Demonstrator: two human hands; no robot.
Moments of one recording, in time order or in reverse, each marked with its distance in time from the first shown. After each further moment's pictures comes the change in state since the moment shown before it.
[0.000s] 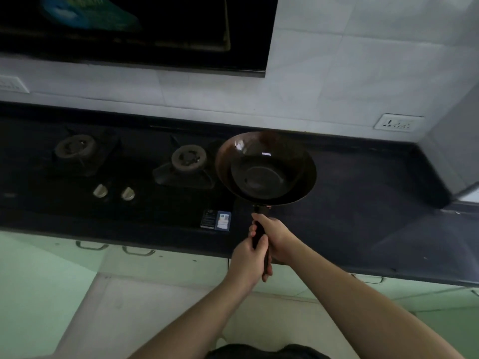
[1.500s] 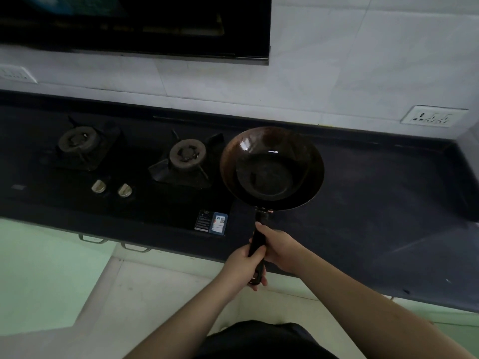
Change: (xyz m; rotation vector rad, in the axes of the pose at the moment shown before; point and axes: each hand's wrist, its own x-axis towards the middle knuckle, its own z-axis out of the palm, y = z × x) left_hand 0.044 0.001 0.016 -0.063 -0.174 -0.219; right_hand 0.050 -0.007 -0.054 -0.064 -0.060 0.186
